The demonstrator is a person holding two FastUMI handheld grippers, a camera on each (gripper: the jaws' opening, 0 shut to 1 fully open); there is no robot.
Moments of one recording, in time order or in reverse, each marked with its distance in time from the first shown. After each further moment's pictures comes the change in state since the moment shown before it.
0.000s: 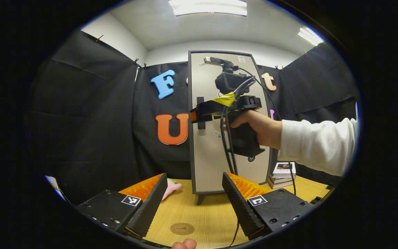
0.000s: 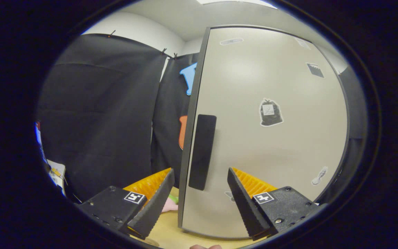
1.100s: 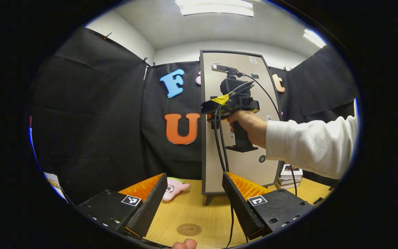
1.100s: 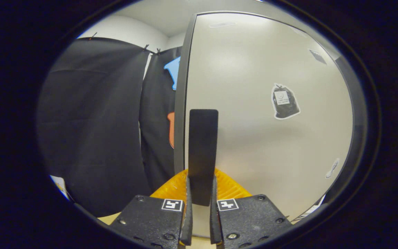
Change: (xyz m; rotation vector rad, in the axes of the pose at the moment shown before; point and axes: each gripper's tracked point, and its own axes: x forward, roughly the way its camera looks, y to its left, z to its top) left arm 0.006 0.026 -0.001 -0.025 -0.003 0.060; right arm 0.038 -0.005 0.002 0.089 0.036 -0.107
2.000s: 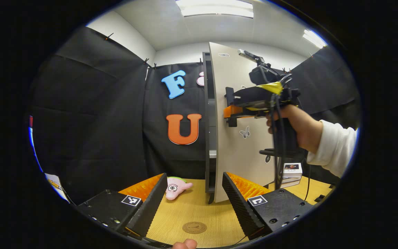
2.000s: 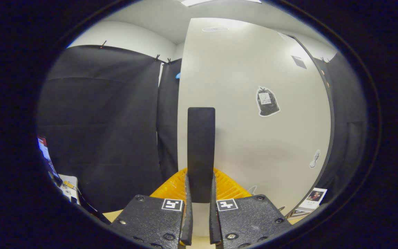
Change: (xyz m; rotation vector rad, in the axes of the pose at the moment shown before) left arm -0.016 0.017 -0.003 -0.001 -0.004 -0.015; right arm -0.083 0.012 -0.001 0.013 -0.057 0.129
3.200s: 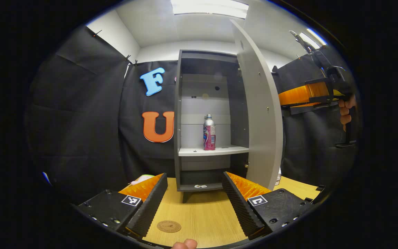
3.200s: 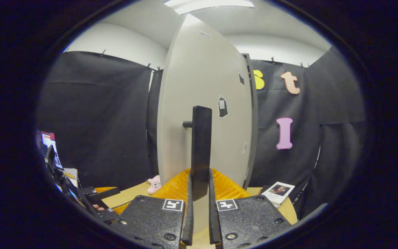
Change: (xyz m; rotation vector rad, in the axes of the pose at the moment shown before) left arm 0.000 -0.082 -0.007 -0.019 0.012 -0.180; right arm -0.179 -0.093 -0.008 0.009 -0.023 -0.115
